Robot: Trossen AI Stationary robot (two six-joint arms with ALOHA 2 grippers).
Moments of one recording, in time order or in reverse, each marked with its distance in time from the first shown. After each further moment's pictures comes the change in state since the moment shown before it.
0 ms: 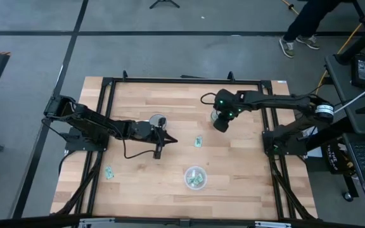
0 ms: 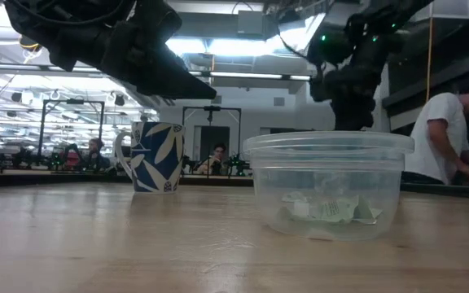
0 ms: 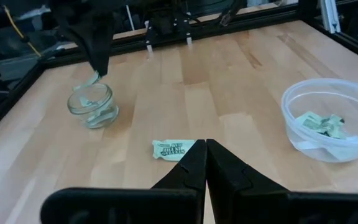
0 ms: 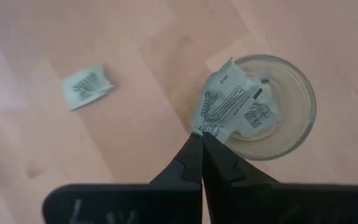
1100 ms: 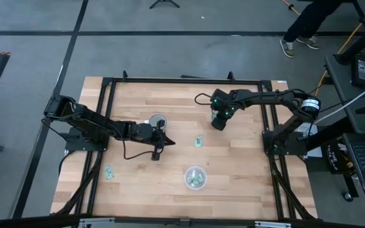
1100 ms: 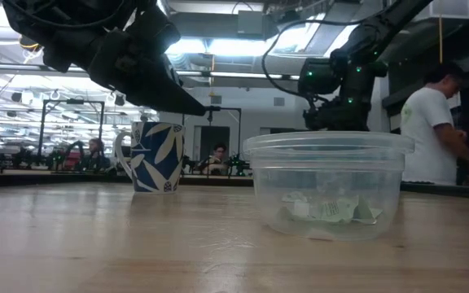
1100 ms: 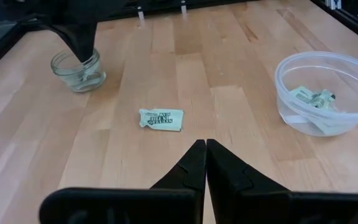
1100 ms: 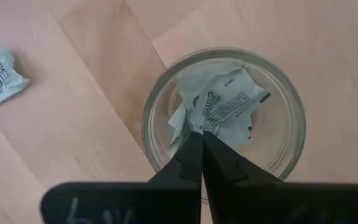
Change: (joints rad) left arm -0.015 0.000 0.000 -0.105 0.000 -0.074; right arm -0.080 0.188 0.000 0.035 0.028 -0.082
